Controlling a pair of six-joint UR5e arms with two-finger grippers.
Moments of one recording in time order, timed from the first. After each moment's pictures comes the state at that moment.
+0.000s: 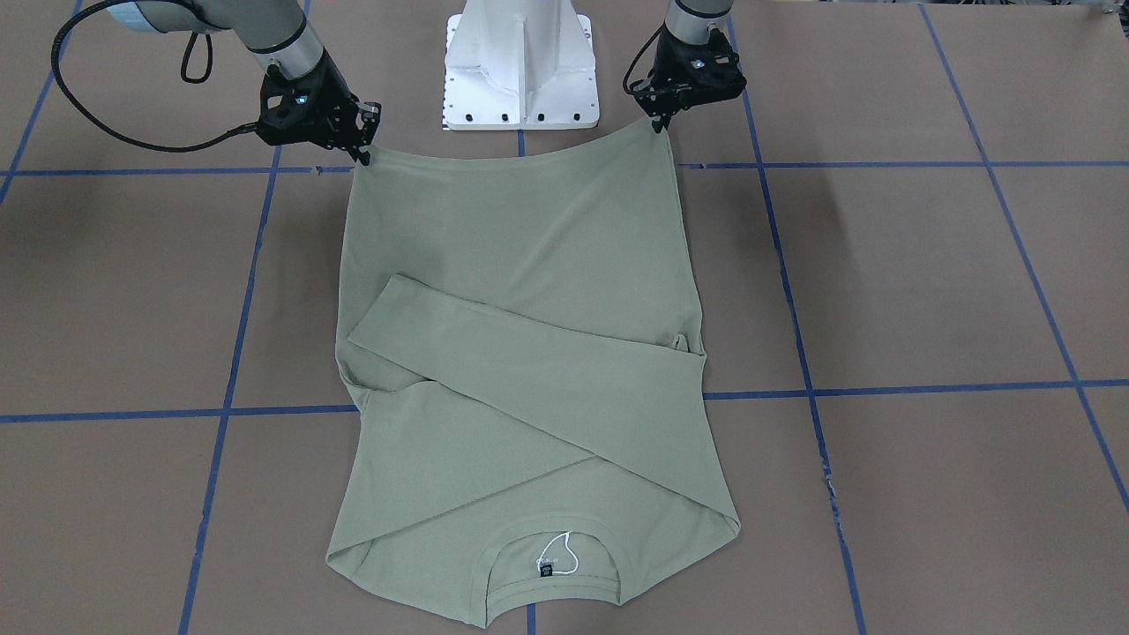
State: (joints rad) left arm -0.17 -1.73 -2.23 -1.62 -1.68 -1.73; right arm 0.34 -1.55 2.18 -1.24 1.84 1.42
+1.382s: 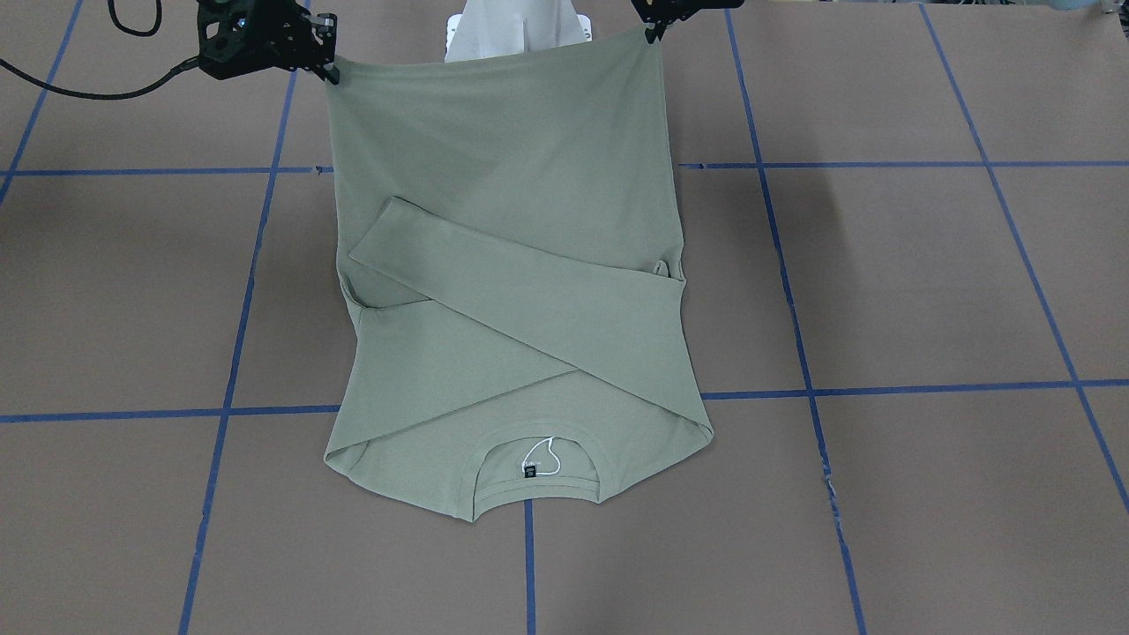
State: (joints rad) left arm -0.13 -1.74 -2.47 -1.44 -1.72 -1.70; right arm 0.46 -1.64 2.34 -1.24 2.10 1.41
